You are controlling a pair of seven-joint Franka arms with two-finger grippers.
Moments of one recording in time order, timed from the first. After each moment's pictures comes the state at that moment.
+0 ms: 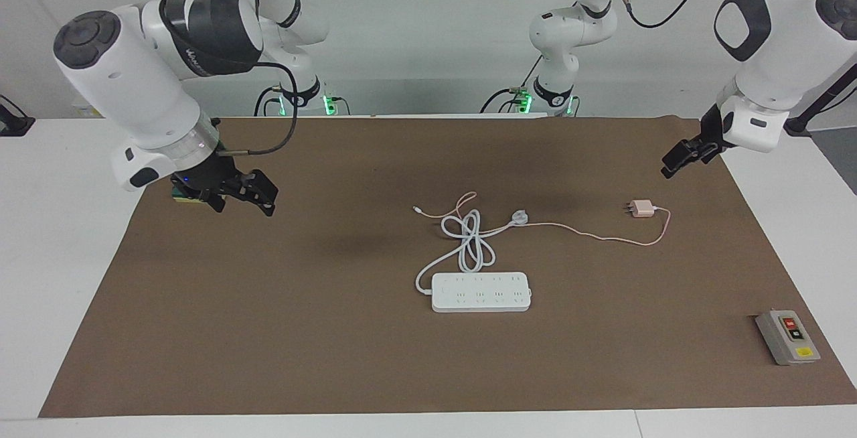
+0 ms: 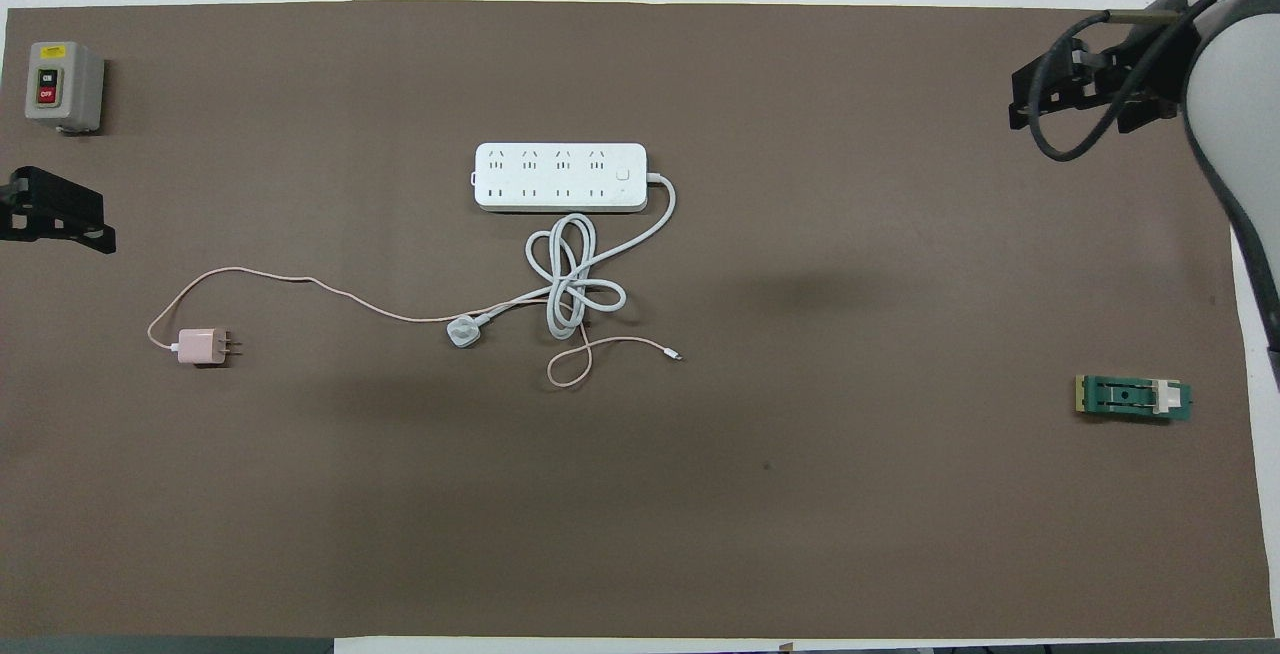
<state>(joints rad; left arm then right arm) 0.16 0.06 -0.16 -1.48 0.02 1.44 -0.11 0.04 0.35 -0.01 -1.14 0.05 1.47 0.05</state>
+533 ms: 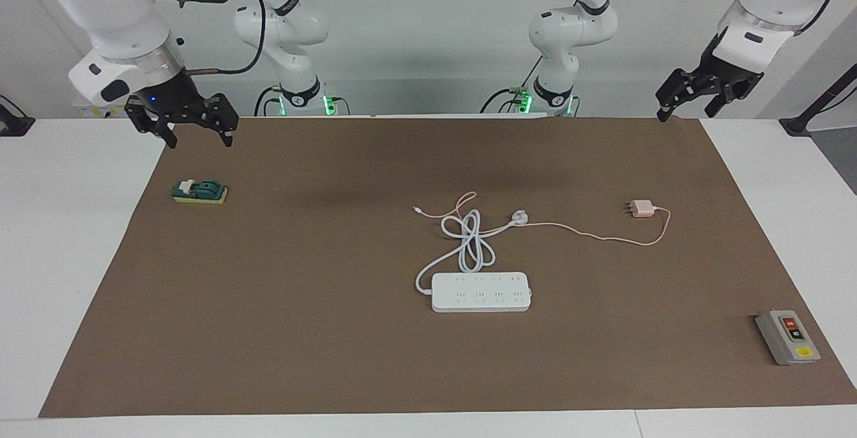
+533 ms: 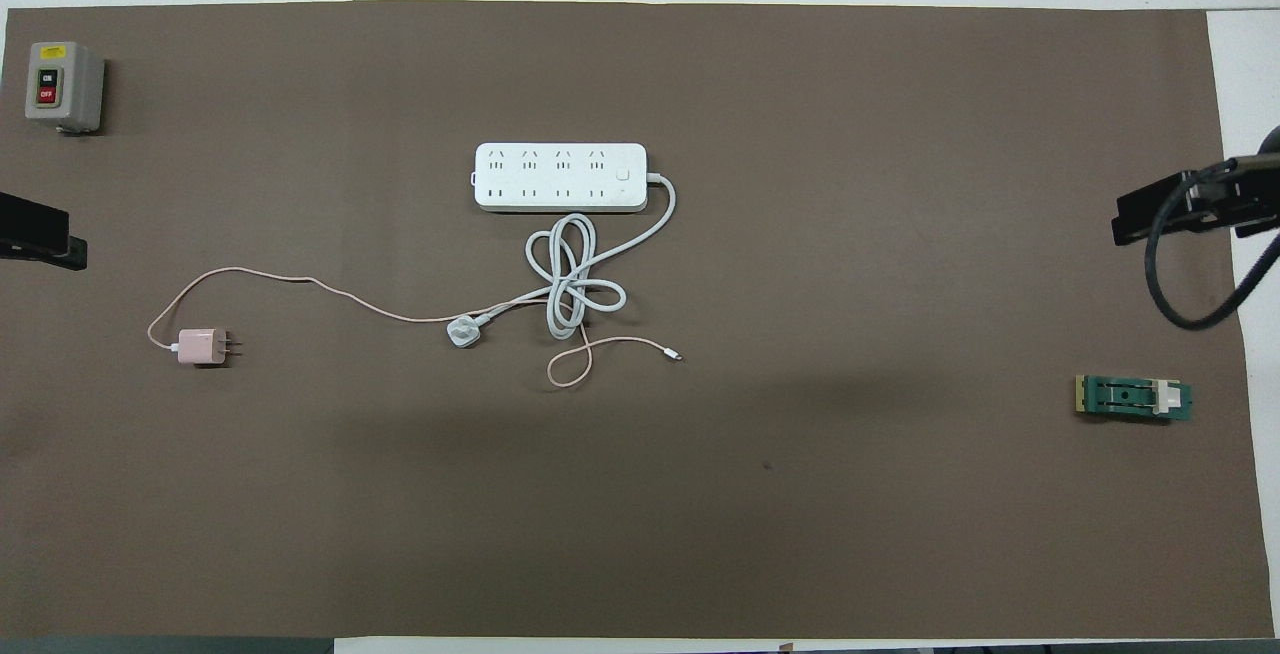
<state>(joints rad) 0.11 -0.02 -0.13 -1.47 -0.01 1.40 -0.06 0.00 0.00 -0.01 -1.57 -0.03 1.52 -0.04</state>
